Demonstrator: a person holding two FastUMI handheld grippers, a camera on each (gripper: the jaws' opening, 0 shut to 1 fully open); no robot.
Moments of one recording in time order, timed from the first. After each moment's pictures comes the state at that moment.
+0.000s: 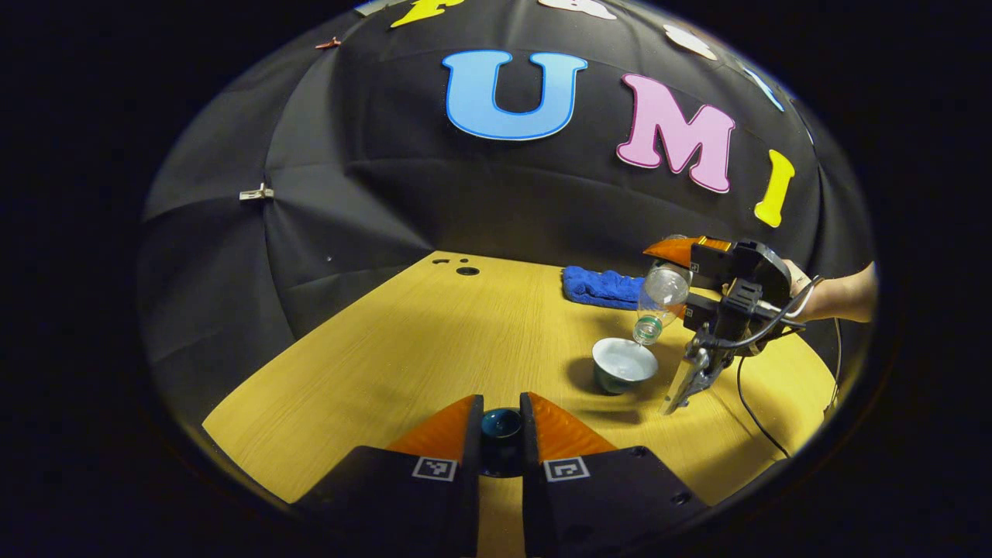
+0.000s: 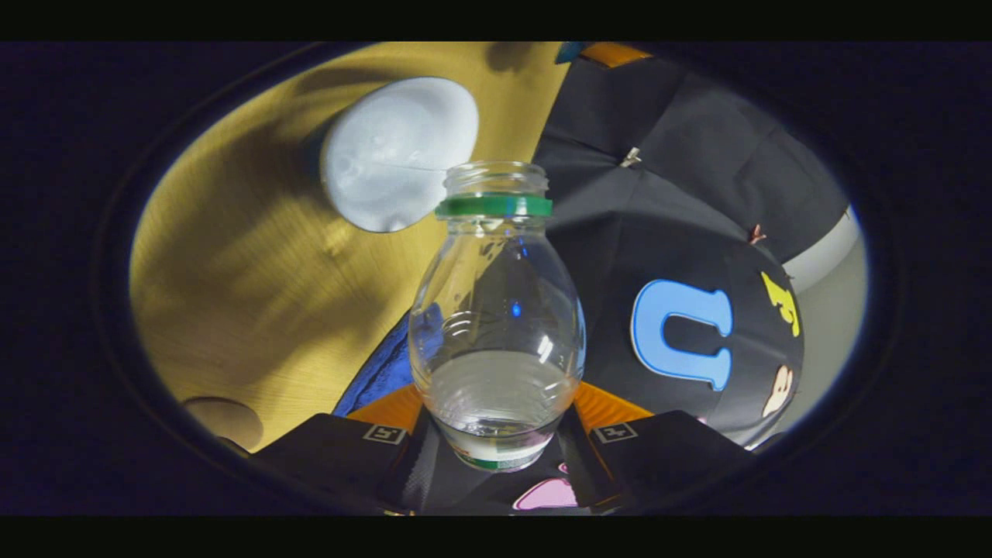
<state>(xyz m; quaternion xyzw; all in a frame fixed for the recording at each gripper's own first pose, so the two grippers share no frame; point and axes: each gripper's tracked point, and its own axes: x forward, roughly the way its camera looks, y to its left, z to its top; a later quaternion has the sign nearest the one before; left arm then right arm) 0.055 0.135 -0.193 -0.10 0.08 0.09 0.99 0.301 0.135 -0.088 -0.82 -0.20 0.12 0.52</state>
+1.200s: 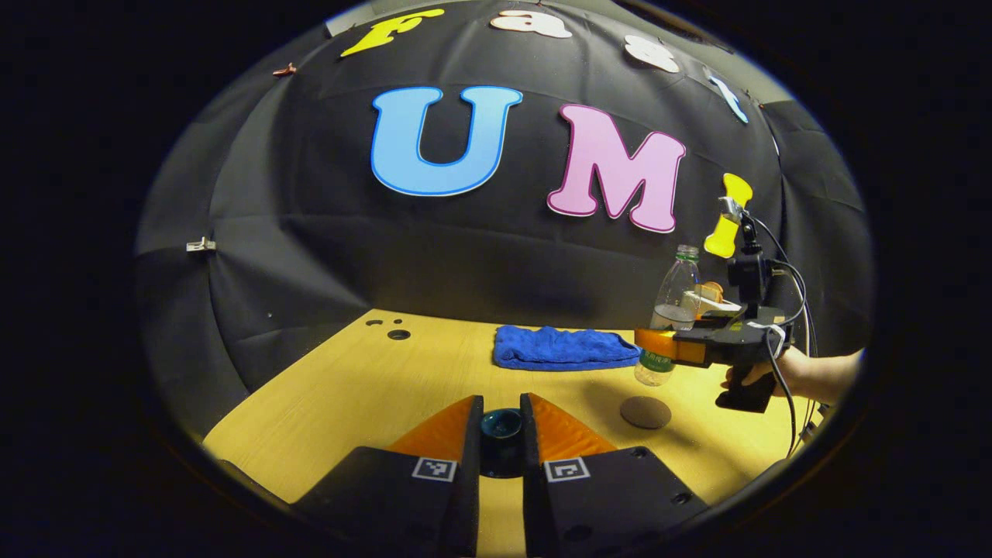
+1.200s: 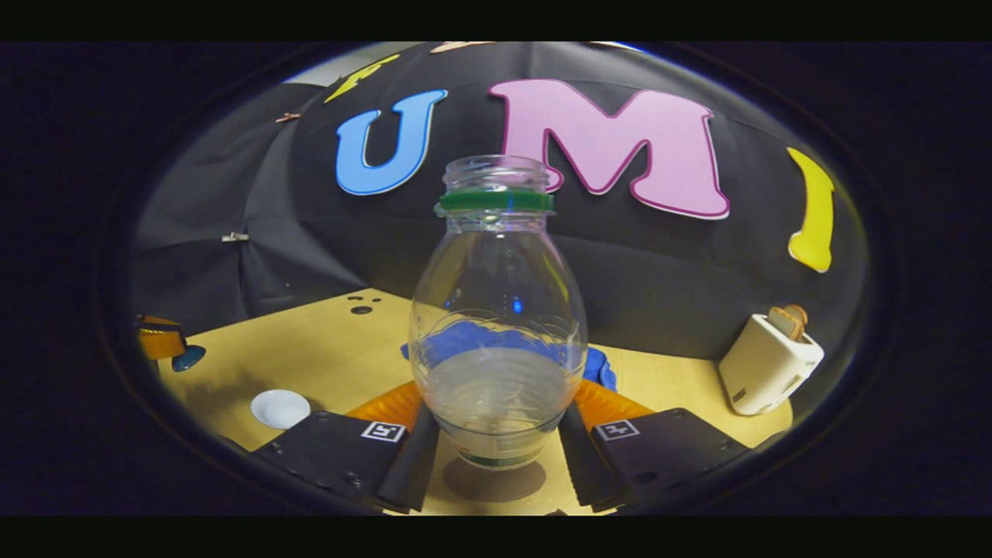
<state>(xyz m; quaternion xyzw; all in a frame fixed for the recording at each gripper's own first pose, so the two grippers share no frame) 0.105 0.062 -0.098 -0.07 0.00 0.01 1.00 0.337 0.055 -0.089 -0.06 0.04 0.12 0.99</state>
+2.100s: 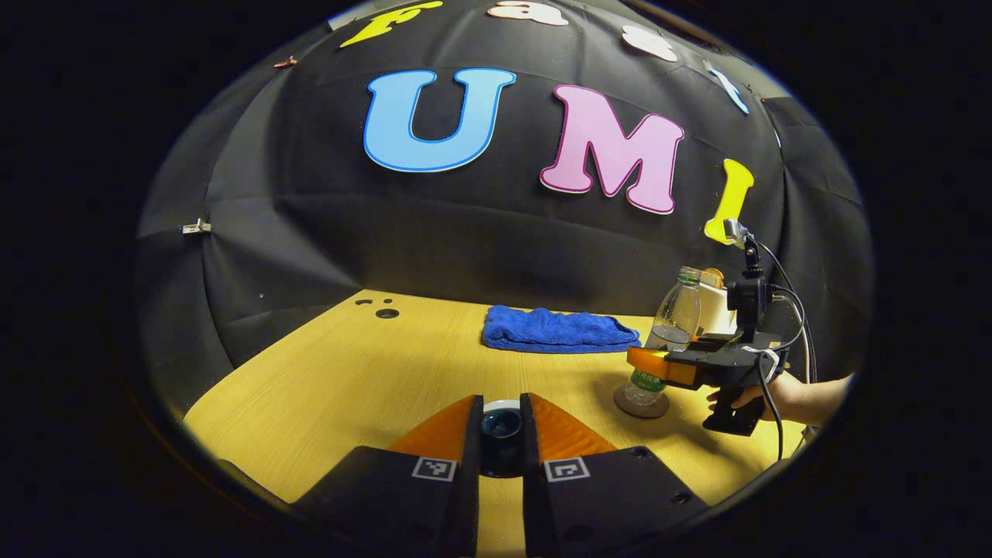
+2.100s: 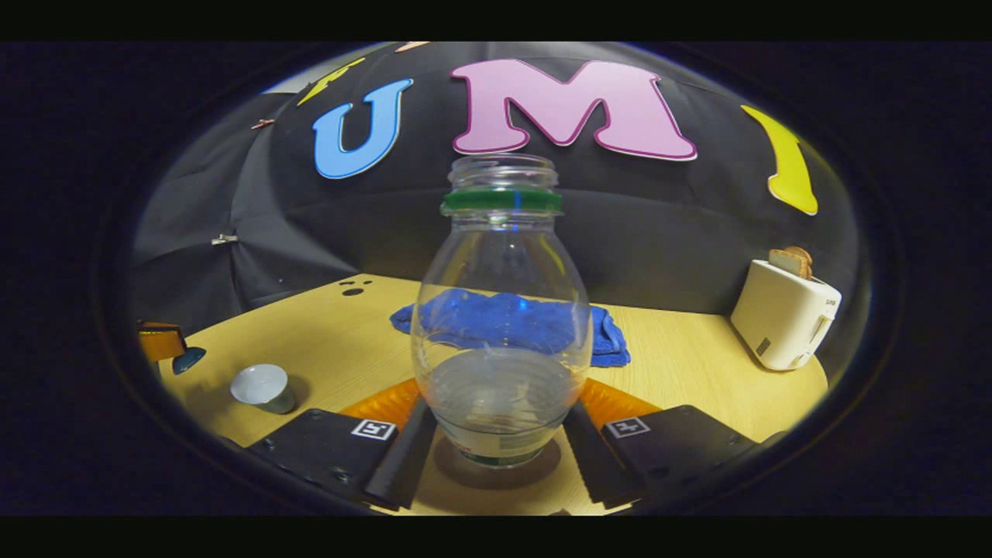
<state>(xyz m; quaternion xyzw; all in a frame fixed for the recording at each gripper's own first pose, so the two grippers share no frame) 0.119 0.041 -0.123 -0.08 0.02 0.01 1.00 0.331 0.043 -0.137 -0.03 0.08 0.11 0.99</state>
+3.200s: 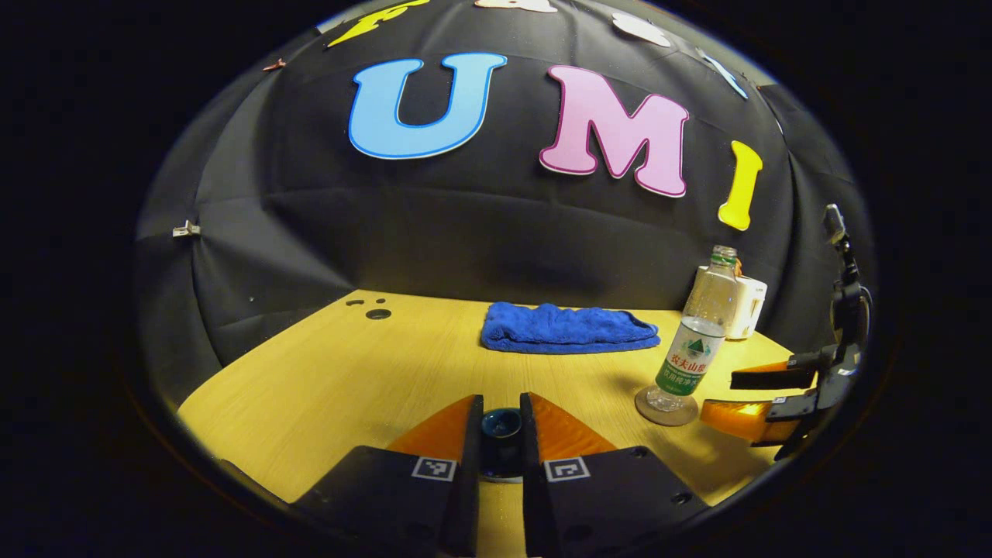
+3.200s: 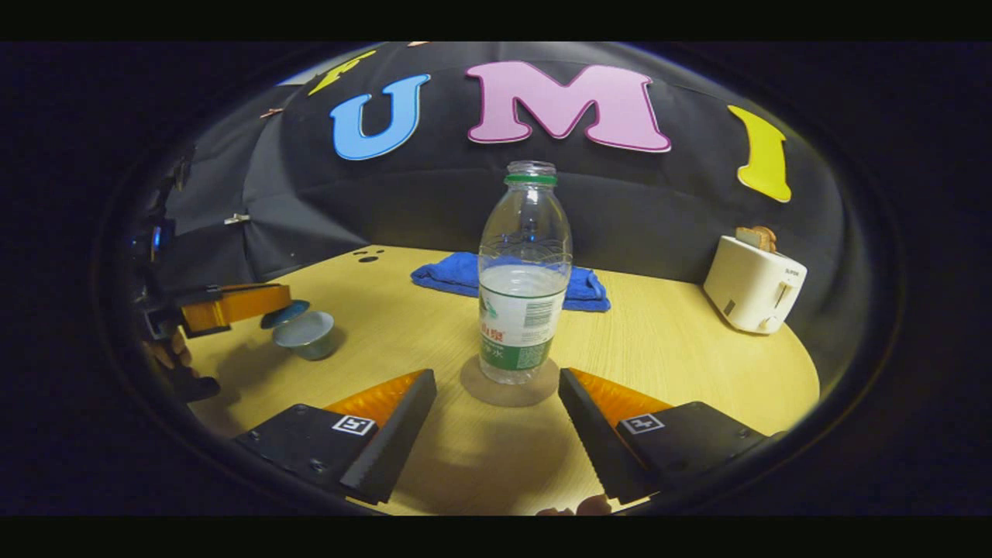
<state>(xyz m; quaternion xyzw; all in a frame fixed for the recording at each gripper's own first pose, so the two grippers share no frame) 0.184 0.035 -0.143 -0.06 0.02 0.02 1.00 0.229 0.031 -0.171 -0.04 0.13 0.09 0.99</state>
